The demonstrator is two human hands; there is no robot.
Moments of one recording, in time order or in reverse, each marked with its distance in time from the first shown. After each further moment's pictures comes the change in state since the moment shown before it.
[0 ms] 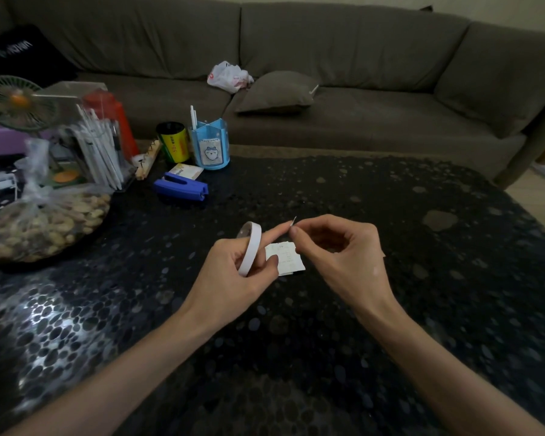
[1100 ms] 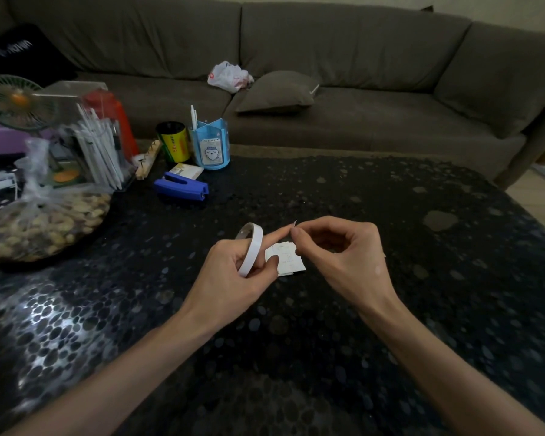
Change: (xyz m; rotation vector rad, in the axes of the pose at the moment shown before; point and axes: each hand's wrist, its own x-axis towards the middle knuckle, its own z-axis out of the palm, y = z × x) left_hand 0.003 -0.017 0.000 0.085 0.064 0.034; right_hand 0.001 0.001 -0.003 -0.008 -0.026 0.008
